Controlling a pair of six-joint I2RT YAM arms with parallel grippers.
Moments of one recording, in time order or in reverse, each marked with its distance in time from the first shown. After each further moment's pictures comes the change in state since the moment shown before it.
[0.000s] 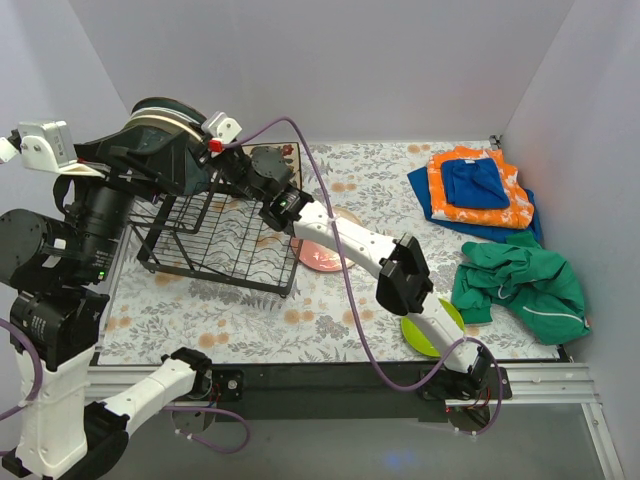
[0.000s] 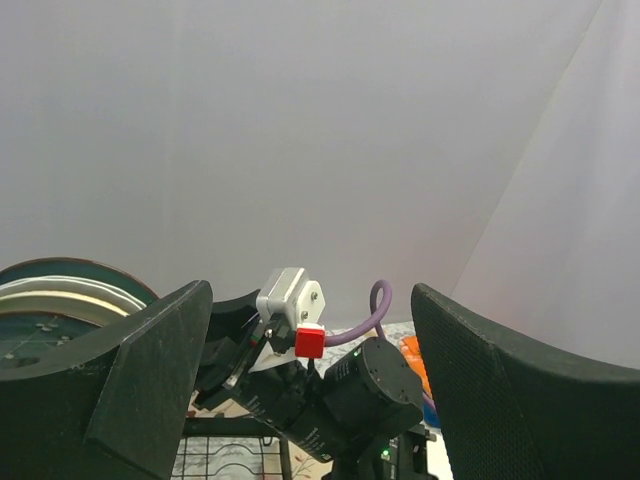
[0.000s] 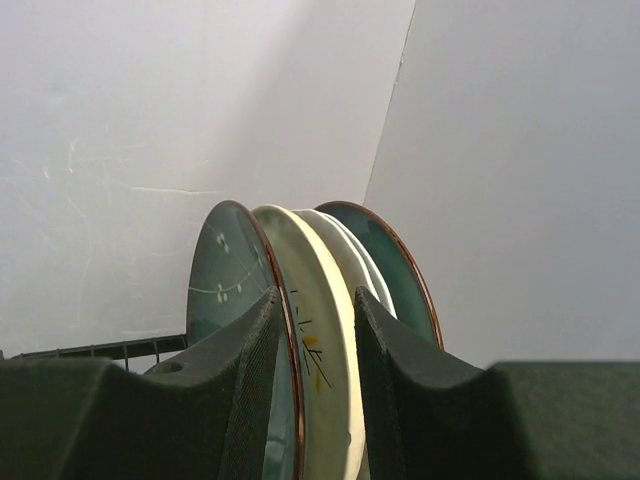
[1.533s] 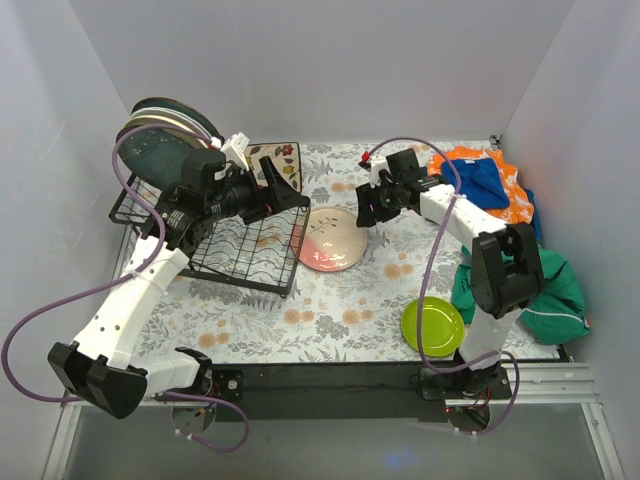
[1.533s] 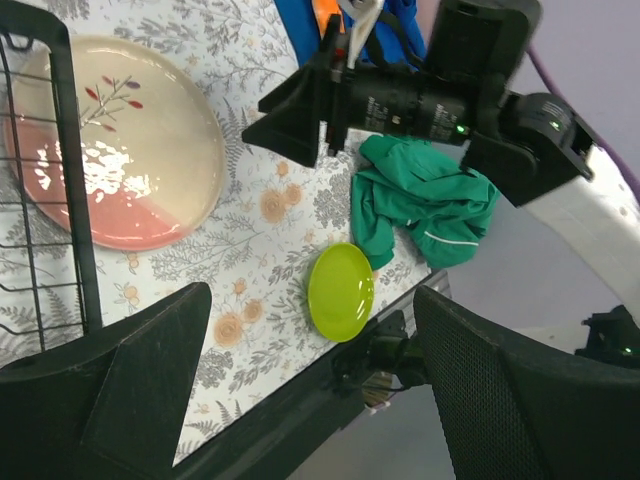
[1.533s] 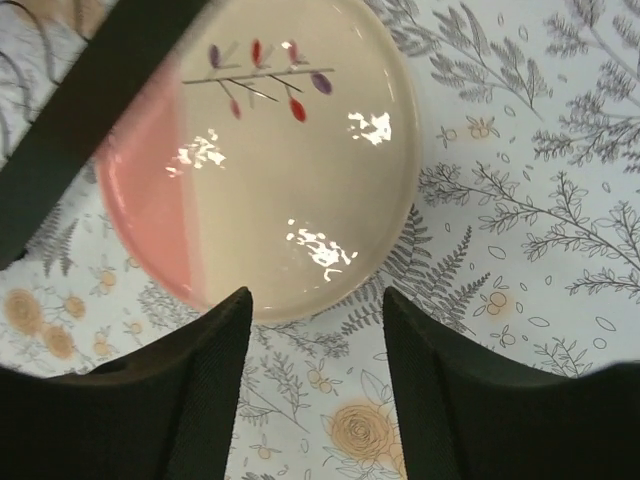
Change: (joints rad) left arm 0.000 0.319 -0.373 -0.130 0.503 -0.510; right arm -0.641 -0.594 -0.991 -0.964 -0.411 0.180
